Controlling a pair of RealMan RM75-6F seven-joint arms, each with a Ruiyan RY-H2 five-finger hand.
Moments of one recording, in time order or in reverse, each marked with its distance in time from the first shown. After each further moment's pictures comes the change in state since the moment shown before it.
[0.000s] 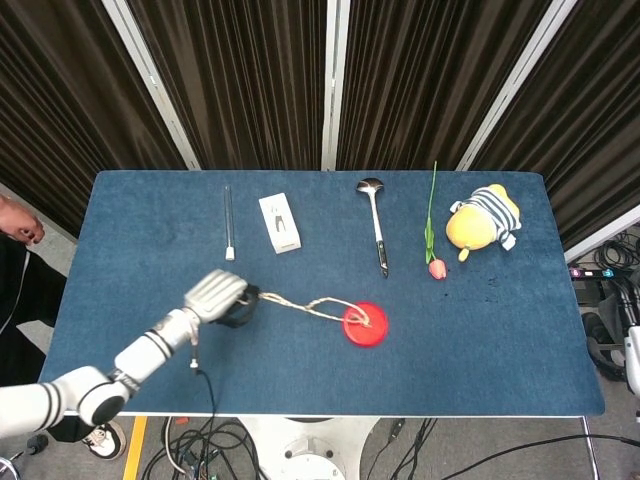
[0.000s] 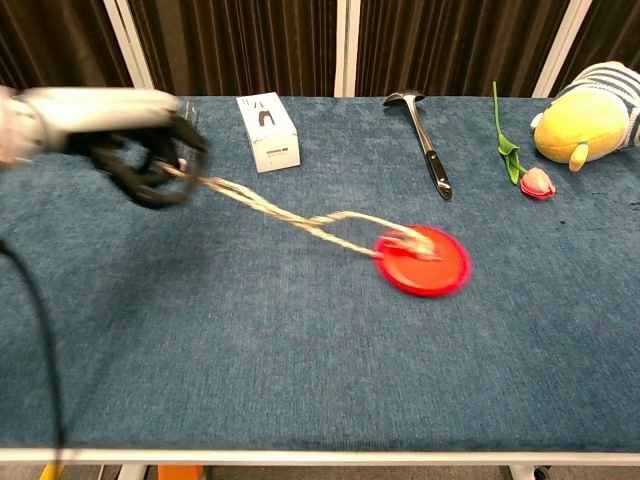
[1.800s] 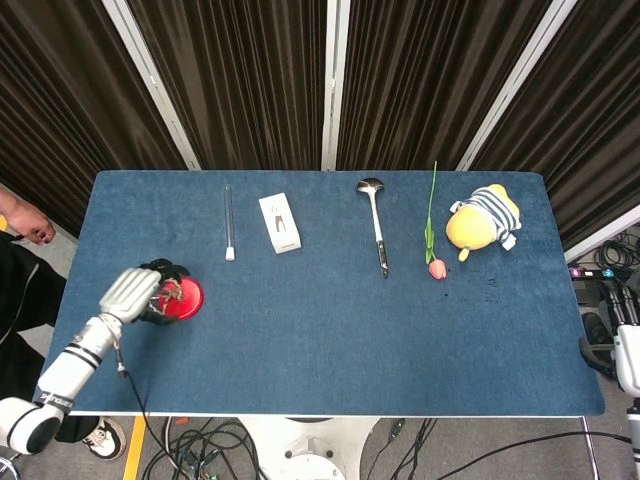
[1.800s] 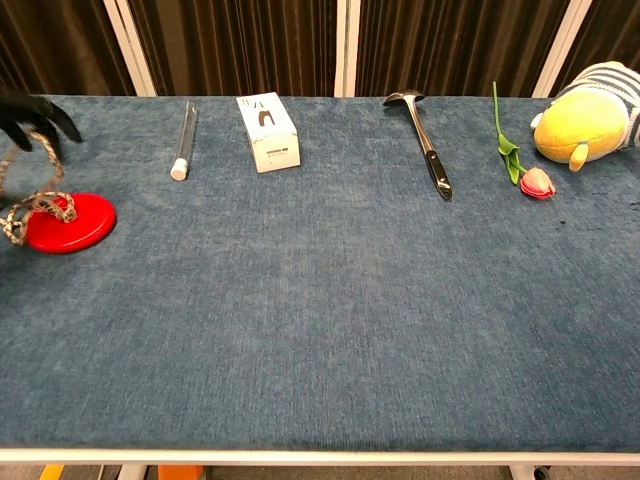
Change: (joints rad) left arm 0.247 0.111 -0.035 0.074 0.075 0.023 -0.090; right arm 0.014 -0.014 -0.008 -0.008 0.017 -0.029 -0.028
